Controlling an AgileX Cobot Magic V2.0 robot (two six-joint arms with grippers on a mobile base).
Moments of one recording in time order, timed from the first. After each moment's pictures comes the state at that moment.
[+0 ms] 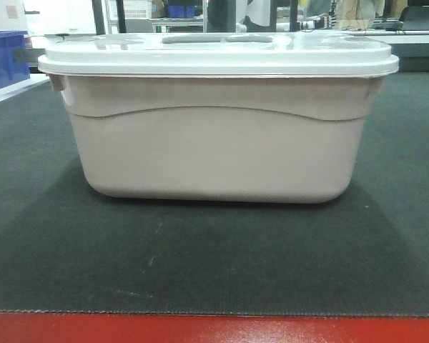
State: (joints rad) left arm -0.06 -0.01 -0.14 -0.16 0.03 0.03; right arm -0.06 -0.01 -0.13 0.10 -0.10 -0.02
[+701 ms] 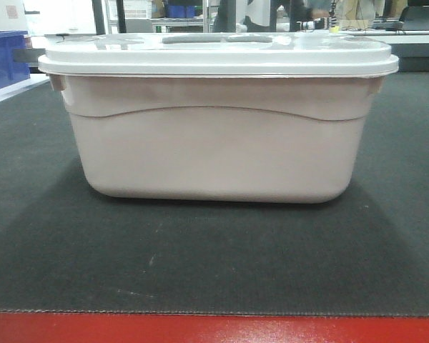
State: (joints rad) left arm -0.10 0.67 -0.83 -0.26 0.51 0.03; right arm -0.06 0.55 -0.57 0.11 0.03 -0.02
